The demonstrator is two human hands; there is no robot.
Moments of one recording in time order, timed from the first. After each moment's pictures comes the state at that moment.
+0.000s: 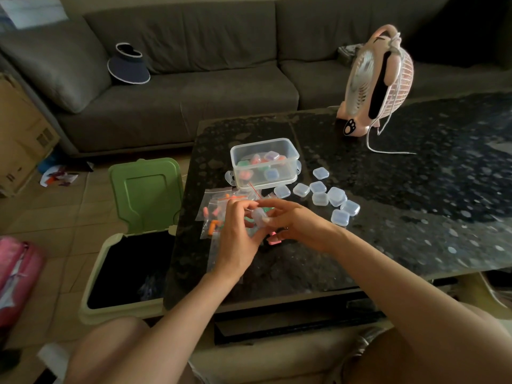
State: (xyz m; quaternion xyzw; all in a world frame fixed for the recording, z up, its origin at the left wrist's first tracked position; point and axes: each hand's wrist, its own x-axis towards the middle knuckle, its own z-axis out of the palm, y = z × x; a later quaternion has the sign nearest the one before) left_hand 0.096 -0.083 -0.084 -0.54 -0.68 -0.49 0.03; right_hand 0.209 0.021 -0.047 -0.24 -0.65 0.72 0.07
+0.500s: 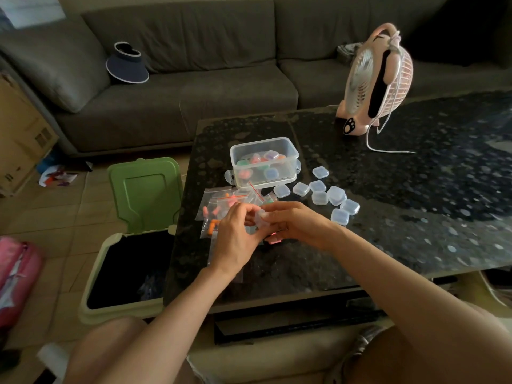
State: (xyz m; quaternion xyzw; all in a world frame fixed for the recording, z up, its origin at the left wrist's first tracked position) left_hand 0.091 -0.086 -0.080 -0.55 -0.68 -0.48 -0.02; right_hand 0.208 0.020 -0.046 -0.26 -0.63 0.73 0.08
